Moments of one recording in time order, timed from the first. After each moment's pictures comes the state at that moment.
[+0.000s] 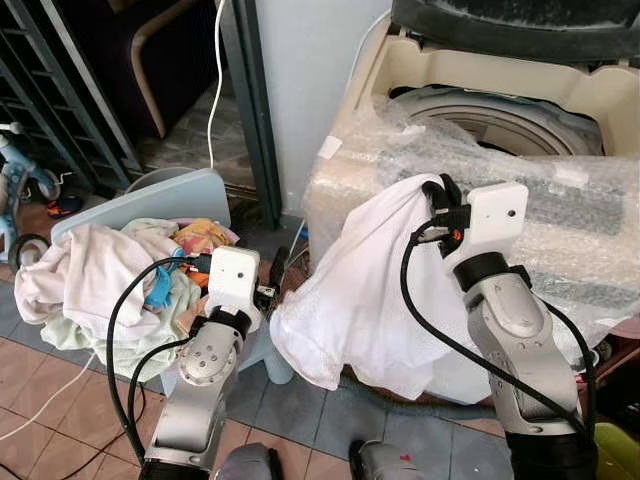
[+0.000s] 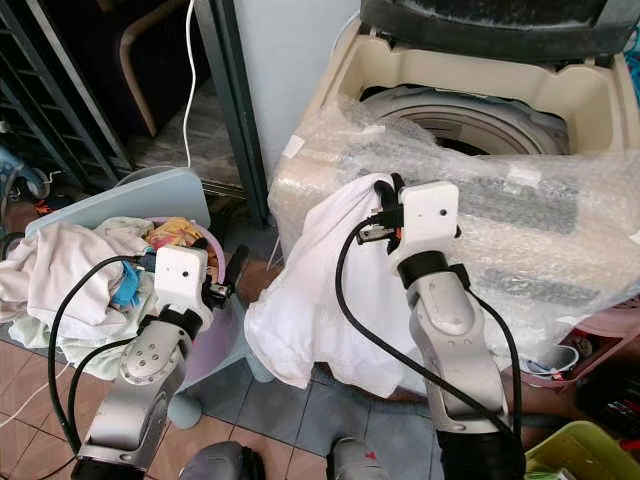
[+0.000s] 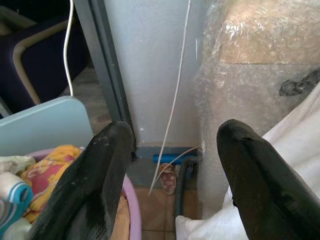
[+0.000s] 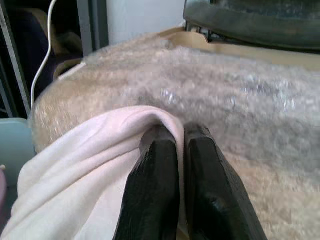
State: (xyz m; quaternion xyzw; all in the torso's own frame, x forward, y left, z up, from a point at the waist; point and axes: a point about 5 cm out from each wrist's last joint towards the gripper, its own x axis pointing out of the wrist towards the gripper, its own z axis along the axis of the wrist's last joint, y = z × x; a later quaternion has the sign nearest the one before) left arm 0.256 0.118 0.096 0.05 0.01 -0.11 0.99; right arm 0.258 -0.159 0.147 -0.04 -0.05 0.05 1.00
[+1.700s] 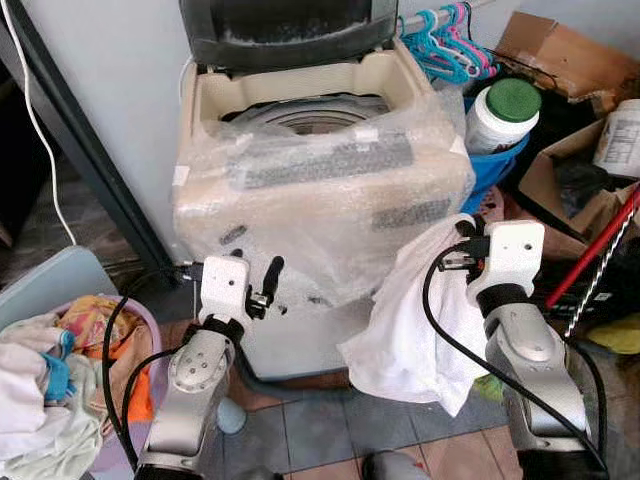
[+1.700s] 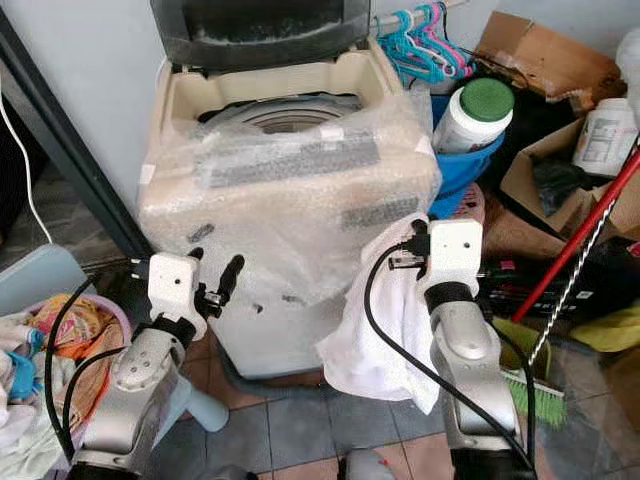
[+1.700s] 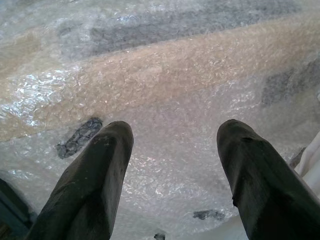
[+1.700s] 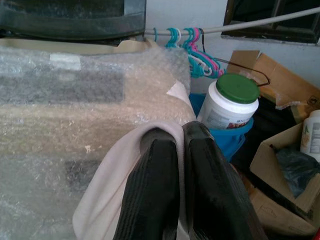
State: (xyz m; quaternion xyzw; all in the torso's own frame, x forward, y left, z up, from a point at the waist) left arm 0.260 0.118 0.096 0.02 0.01 -0.13 0.99; right arm 0.284 -0.181 0.172 -0.07 -0.09 0.00 0.99
